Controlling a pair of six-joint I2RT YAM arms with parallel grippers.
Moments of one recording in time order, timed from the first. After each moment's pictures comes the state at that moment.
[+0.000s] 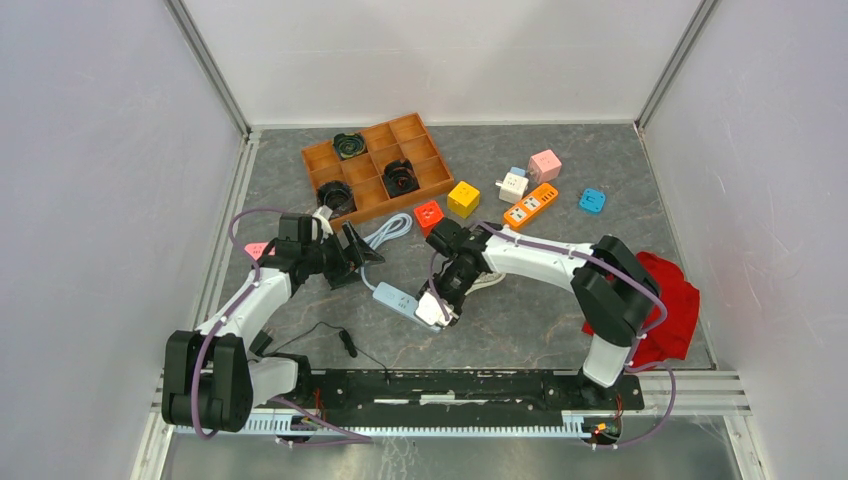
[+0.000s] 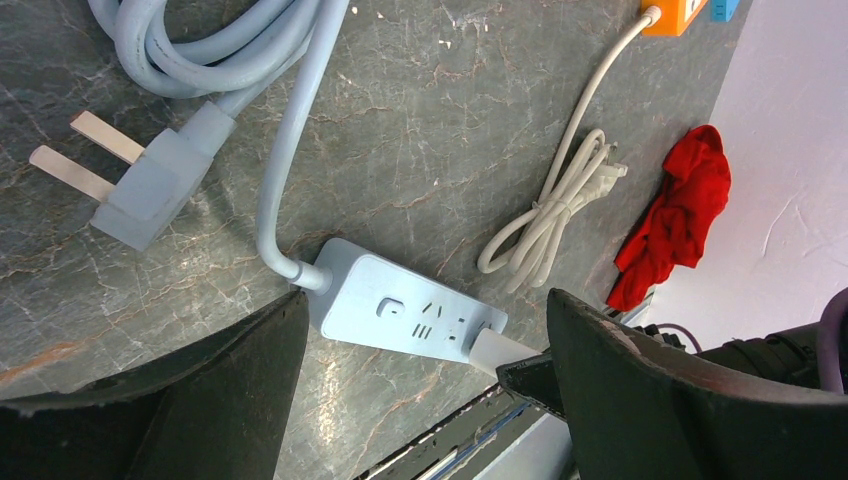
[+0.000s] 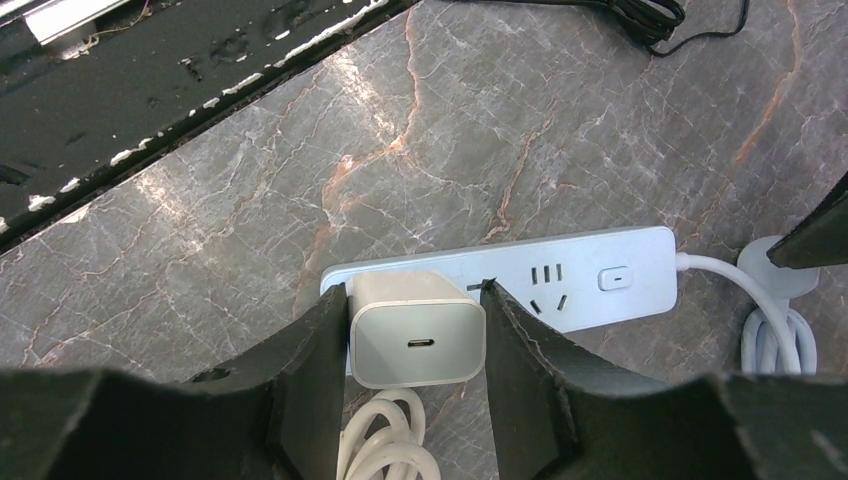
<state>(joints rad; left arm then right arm) -0.11 1.18 0.59 -0.27 0.56 -0.66 0.89 1.79 1.18 -0.78 -0.80 -1.70</state>
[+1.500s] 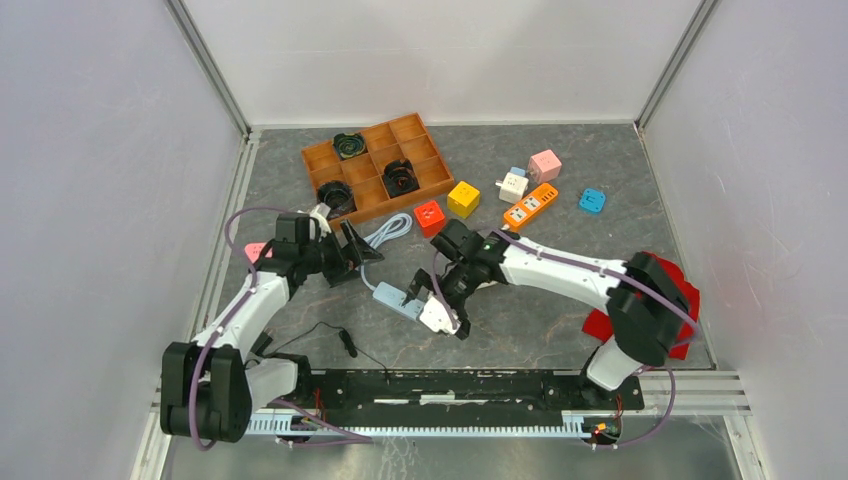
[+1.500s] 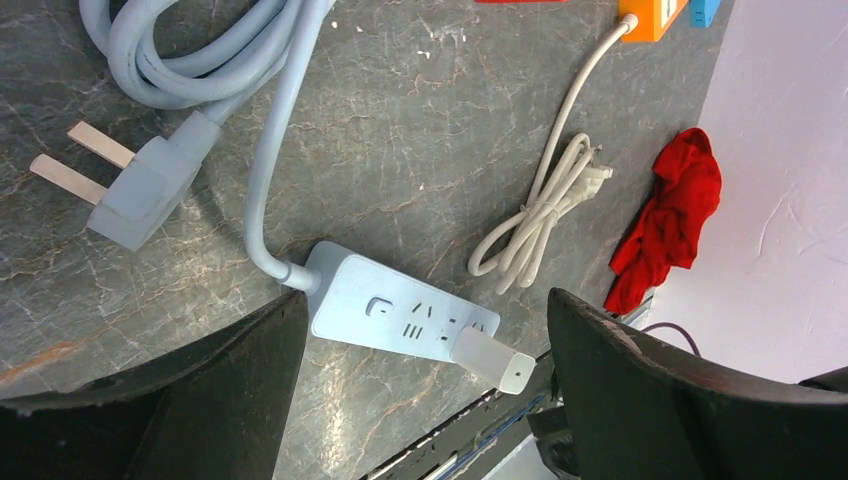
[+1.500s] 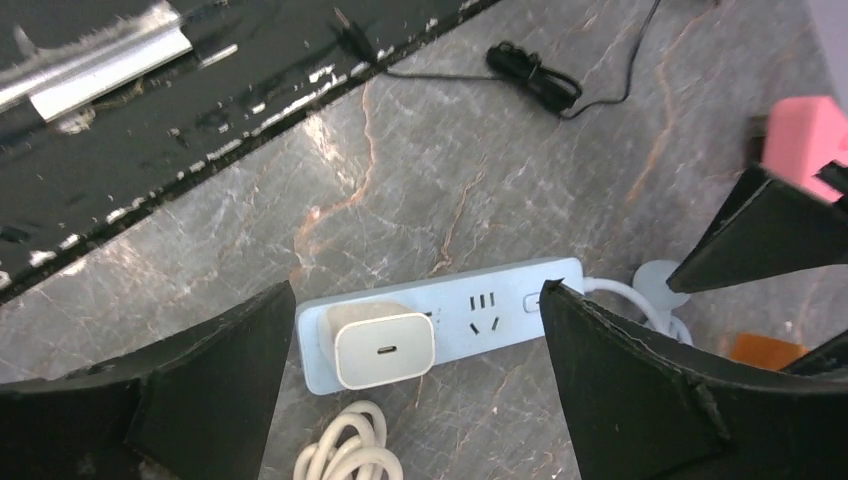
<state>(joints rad) -0.11 1.14 0.59 -0.28 0.55 -0.66 0.93 1.66 1.15 -0.70 -0.82 -1.62</state>
